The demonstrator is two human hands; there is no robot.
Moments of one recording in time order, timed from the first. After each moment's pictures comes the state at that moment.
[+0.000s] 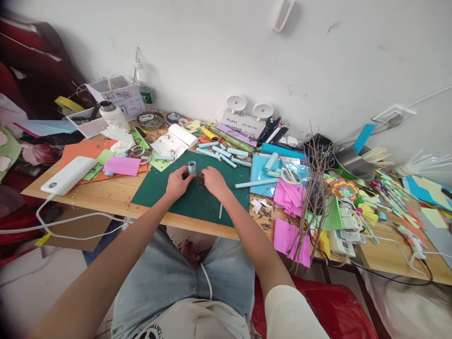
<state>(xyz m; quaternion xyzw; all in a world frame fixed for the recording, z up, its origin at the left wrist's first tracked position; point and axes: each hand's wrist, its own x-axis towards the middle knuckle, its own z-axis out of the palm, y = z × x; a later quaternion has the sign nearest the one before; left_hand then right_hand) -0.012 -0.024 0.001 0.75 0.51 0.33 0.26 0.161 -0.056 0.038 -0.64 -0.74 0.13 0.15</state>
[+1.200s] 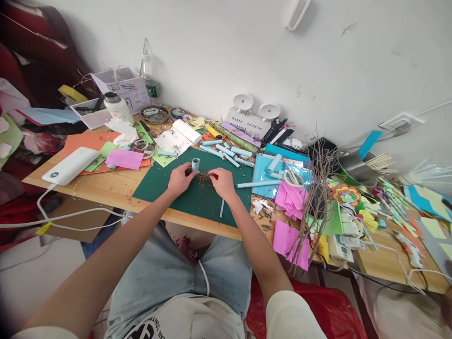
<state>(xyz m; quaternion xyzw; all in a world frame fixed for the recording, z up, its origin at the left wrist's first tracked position) -0.012 -0.028 0.004 0.75 0.50 0.34 0.26 0.178 -0.076 0.028 -0.64 -0.68 0.15 0.31</state>
